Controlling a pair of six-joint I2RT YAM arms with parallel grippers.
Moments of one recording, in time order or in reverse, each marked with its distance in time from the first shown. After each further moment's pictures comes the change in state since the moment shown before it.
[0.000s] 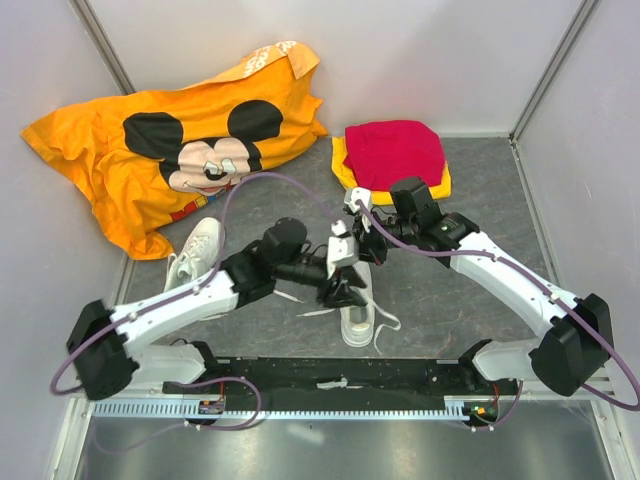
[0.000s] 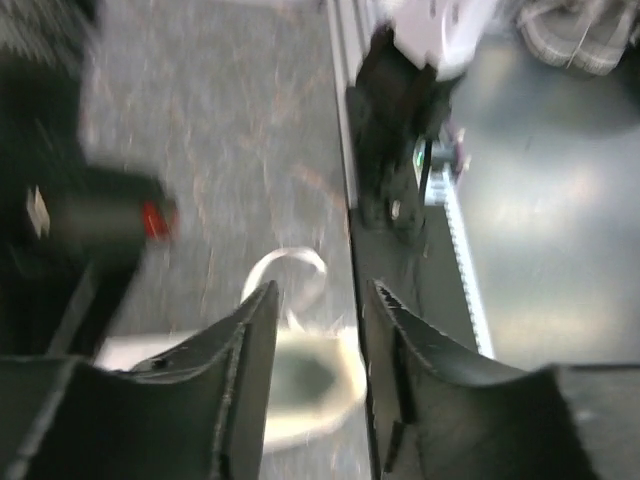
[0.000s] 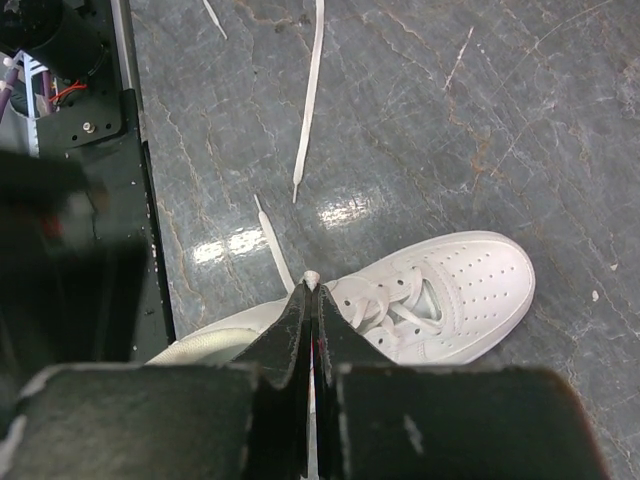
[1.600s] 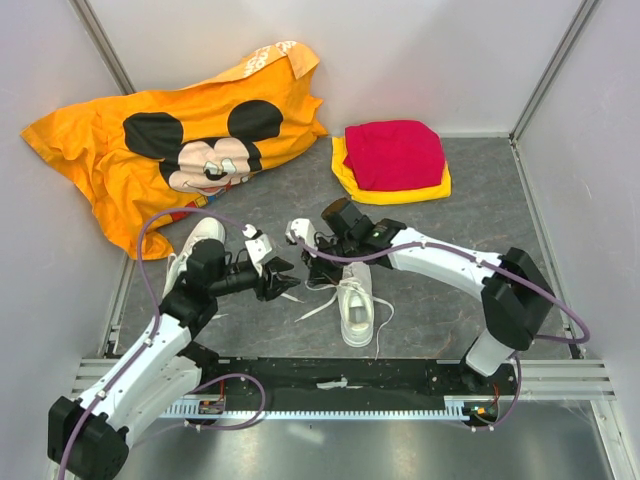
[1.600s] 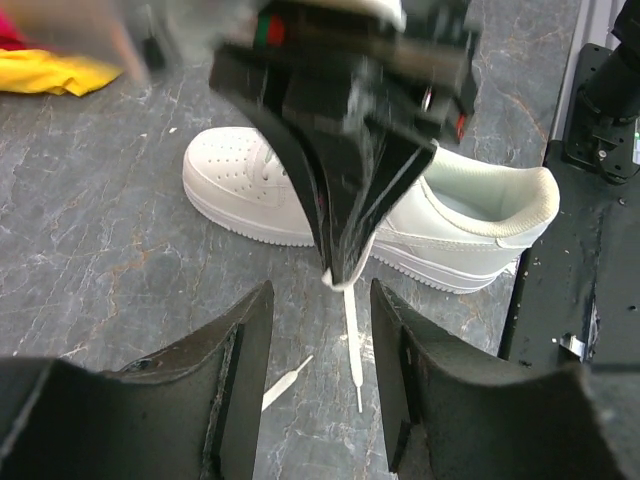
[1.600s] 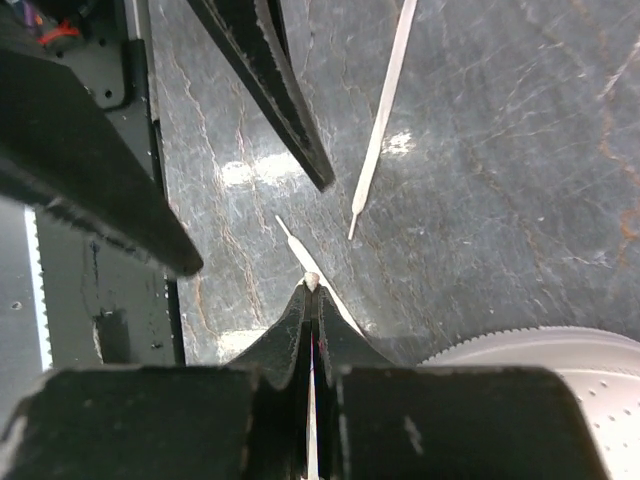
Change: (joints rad) left arm 0.499 -0.549 -0.443 -0.111 -0.023 0.109; right arm 0.255 0.319 0.117 0.045 0.119 0.035
